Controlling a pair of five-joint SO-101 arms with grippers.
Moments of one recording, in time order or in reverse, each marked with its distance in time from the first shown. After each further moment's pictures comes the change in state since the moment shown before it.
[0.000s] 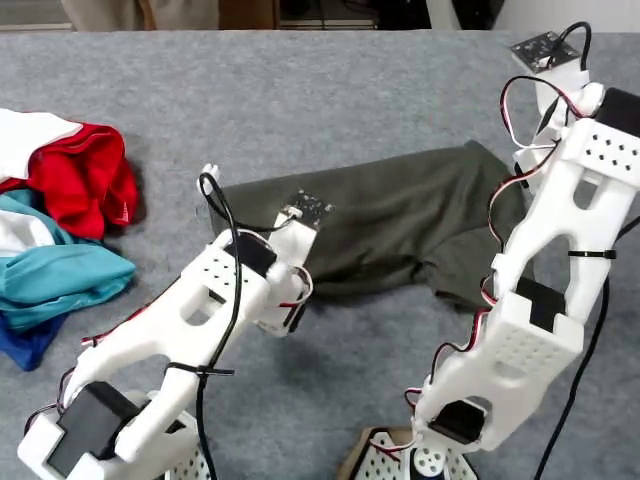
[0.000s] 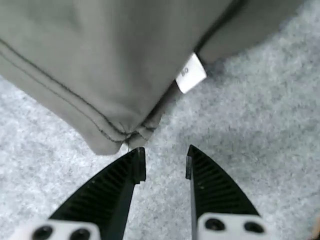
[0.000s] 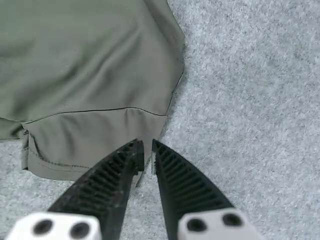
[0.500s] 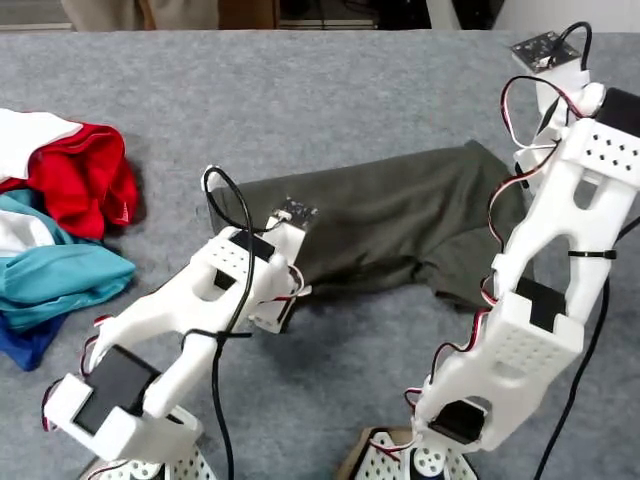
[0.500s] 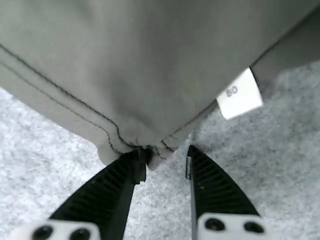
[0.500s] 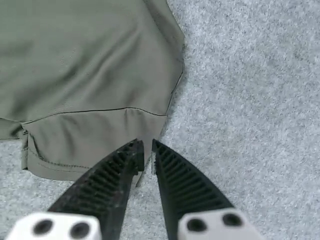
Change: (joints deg) left arm -3.9 11.8 0.0 -5.4 -0.4; right arm 0.0 0.0 0.0 0.0 0.0
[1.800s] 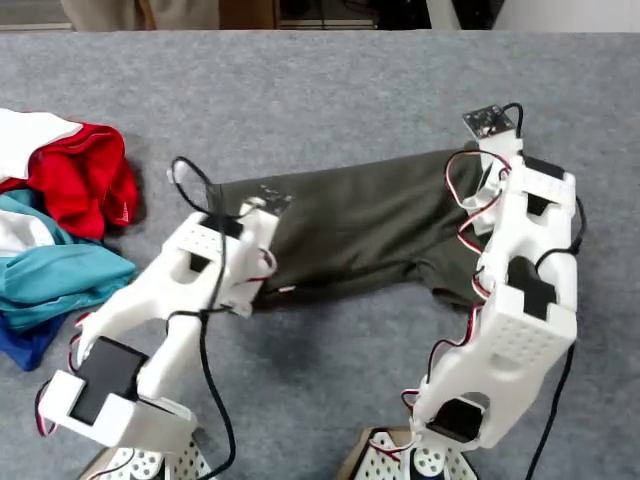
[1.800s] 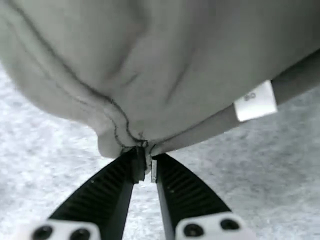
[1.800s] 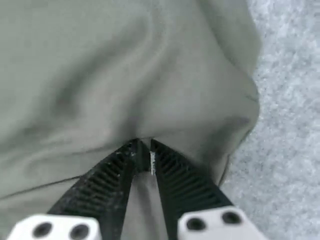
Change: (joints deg) left arm -11.3 1.0 -1.8 2.8 -9.8; right arm -2.9 4.3 41.7 -42.7 -4.6
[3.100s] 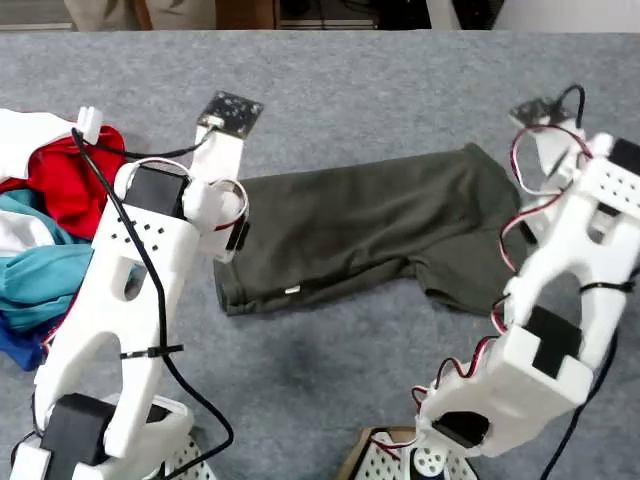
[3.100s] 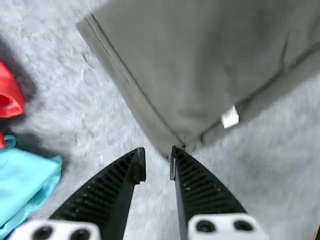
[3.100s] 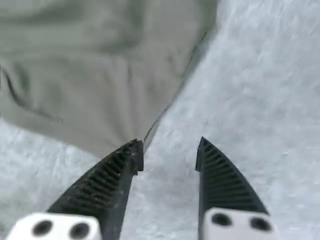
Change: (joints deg) left arm -3.4 -17.2 -25.4 22.0 2.1; right arm 9.8 -16.1 -7.9 31.4 15.3
